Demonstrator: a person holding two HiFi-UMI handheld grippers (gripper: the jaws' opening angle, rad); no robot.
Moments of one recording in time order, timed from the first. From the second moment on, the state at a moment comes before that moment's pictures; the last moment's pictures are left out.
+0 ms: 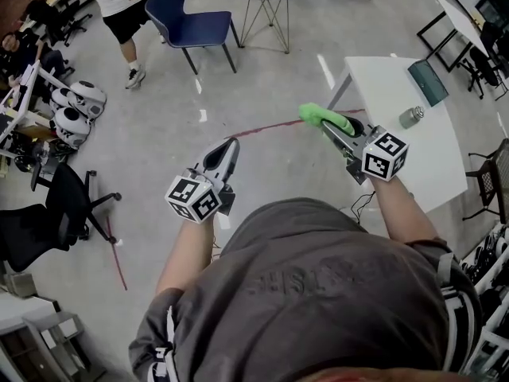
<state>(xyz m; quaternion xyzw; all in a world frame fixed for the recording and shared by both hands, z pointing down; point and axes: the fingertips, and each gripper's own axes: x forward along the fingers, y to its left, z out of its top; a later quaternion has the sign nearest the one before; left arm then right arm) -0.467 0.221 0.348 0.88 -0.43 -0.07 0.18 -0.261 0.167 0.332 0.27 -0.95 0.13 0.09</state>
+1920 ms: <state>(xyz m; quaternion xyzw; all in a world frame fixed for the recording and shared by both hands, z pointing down) -0.017 -0.041 0.401 0.98 -0.08 0.04 0.19 0.153 0.044 0.449 0.58 -0.78 0.22 0.11</state>
